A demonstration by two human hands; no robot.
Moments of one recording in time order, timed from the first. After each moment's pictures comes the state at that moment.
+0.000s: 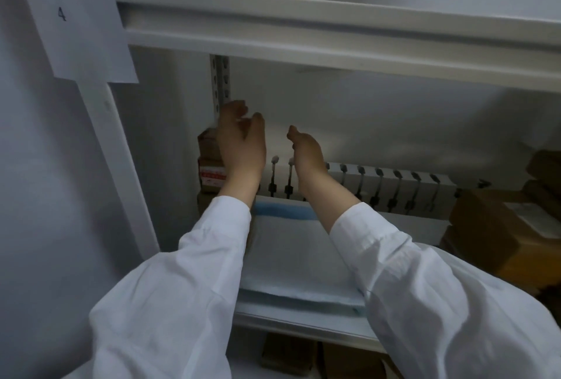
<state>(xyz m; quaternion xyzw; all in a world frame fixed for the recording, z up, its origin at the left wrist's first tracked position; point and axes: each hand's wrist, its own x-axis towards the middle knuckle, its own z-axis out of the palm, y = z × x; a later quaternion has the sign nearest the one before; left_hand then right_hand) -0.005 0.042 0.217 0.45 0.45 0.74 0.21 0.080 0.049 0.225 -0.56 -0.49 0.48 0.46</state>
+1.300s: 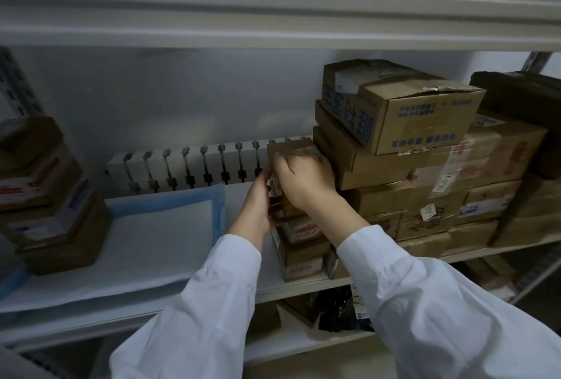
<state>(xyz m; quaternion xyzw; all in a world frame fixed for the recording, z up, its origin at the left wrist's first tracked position) 0.309 -0.033 0.139 0.31 0.47 0.38 0.74 0.393 -0.058 0.170 -0.68 -0.66 0.01 0.31</state>
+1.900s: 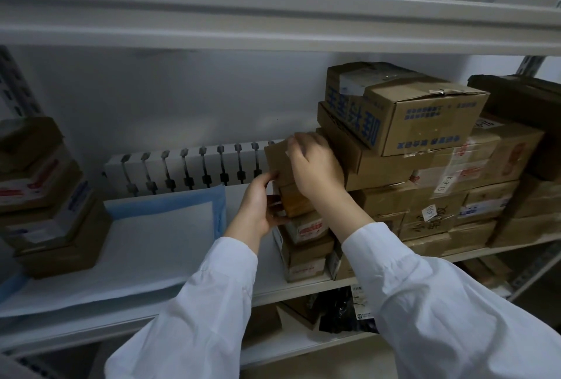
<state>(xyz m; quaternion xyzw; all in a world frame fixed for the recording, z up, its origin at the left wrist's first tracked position) 0.299 -0.029 0.136 0.33 0.45 0.39 0.73 0.398 -0.050 0.181 -0.69 -0.58 0.07 0.42</state>
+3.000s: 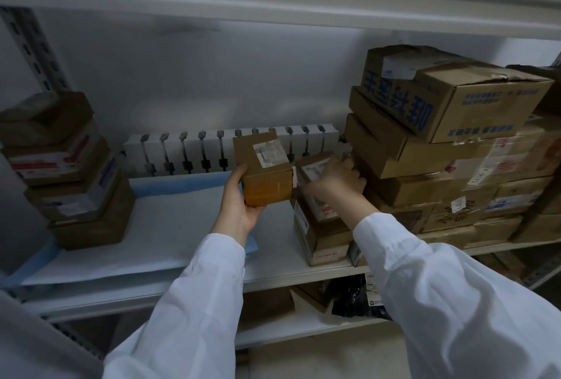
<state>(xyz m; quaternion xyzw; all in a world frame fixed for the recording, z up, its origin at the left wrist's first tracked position) 0.224 -0.008 0.101 0.16 0.36 0.52 0.76 0.379 -0.034 0.131 -0.85 -0.49 0.09 0.15</state>
